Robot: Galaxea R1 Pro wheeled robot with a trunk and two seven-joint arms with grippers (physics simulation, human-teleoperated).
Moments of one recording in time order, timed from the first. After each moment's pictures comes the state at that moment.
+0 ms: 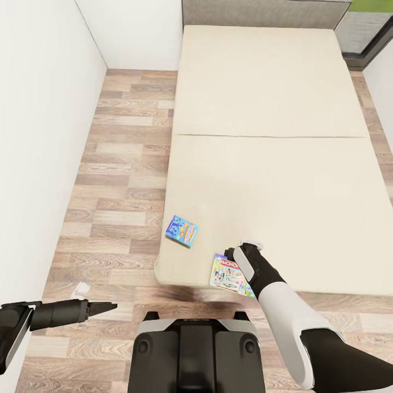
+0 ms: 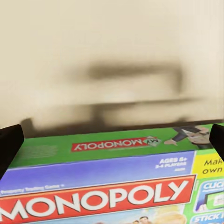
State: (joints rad) left arm -0.42 0.39 0.23 -1.07 0.00 0.78 -1.43; right arm -0.96 0.17 0.01 -0.56 -0.33 0.54 -0.47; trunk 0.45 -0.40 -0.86
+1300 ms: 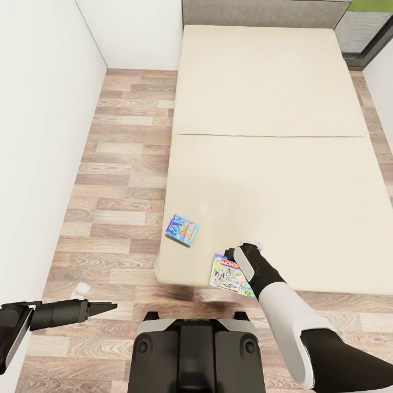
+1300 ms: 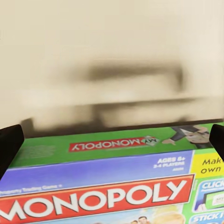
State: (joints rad) left arm -0.42 0.39 0.23 -1.07 0.00 0.78 -1.43; right arm -0.96 0.17 0.01 -0.56 -0.33 0.54 -0.47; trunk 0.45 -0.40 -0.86
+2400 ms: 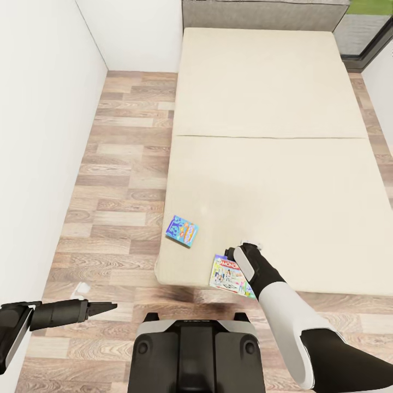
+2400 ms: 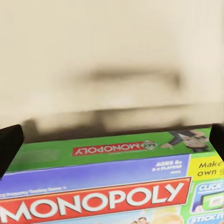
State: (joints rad) left arm -0.42 0.39 0.23 -1.07 0.00 0.78 -1.43; right arm -0.96 0.17 0.01 -0.56 -0.33 0.54 -0.47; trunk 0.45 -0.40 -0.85
